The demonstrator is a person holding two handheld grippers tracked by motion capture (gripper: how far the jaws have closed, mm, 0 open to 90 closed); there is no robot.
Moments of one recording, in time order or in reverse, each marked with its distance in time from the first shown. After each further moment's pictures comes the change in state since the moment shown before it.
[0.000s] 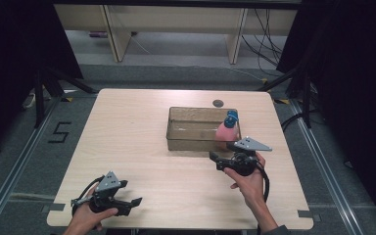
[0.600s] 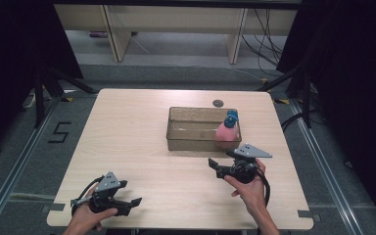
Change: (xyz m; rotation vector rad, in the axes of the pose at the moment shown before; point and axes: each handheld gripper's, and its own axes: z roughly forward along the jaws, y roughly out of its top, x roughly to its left) left arm 0.000 -0.002 -0.001 -0.012 0.010 -0.010; right arm 0.008 -0.013 -0.009 0.031 0.034 0.014
